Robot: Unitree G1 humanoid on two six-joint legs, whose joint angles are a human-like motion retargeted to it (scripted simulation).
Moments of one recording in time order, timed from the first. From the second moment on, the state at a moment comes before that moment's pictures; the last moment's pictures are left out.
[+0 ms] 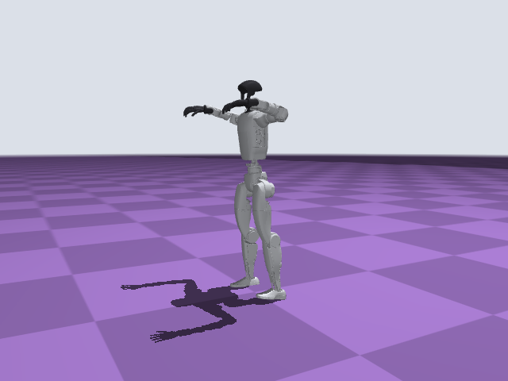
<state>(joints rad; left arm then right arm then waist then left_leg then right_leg) 0.69 1.63 0.96 0.00 -0.03 -0.15 -0.31 0.84 -1.52 -1.15 -0.11 -0.27 -0.12 0.26 -0.03 -0.10 -0.03 0.01 0.02 0.07 -0.01 -0.29 -0.10 0.02 -0.18 -0.12 -0.06 -0.09 0.24</state>
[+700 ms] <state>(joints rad) 0.54 1.65 0.82 -0.01 -0.05 -0.15 -0.31 0.99 -1.52 -1.31 -0.13 -0.26 -0.11 0.26 -0.01 -0.08 -0.04 0.01 0.02 0.07 -0.02 -0.29 -0.10 0.02 -0.18 -0.12 -0.07 -0.09 0.23</state>
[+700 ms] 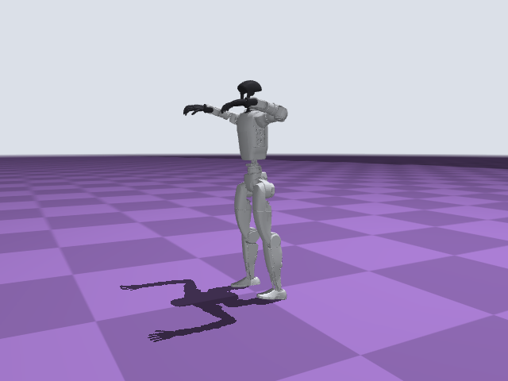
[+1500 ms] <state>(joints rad) 0.55 1.64 0.85 -0.02 -0.01 -0.15 -0.30 1.01 -1.52 -1.32 -0.12 -0.29 -0.11 0.26 -0.02 -0.08 -0.03 0.01 0.02 0.08 -0.02 -0.29 -0.10 0.02 -0.18 -0.12 -0.07 -0.10 0.23</state>
